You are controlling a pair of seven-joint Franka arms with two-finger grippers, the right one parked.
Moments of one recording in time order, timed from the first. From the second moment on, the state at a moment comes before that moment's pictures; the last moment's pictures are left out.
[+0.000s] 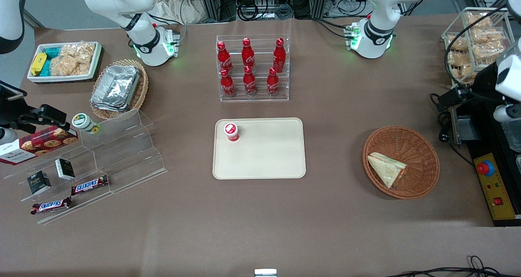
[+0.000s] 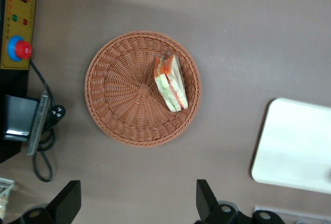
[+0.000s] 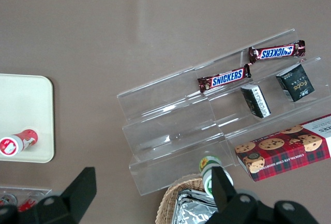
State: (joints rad) arm 0.01 -0.04 -0.01 -1.74 -0.06 1.76 -0.22
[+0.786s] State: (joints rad) arm 0.03 0.24 -0.01 -1.93 -0.16 2.22 -0.33
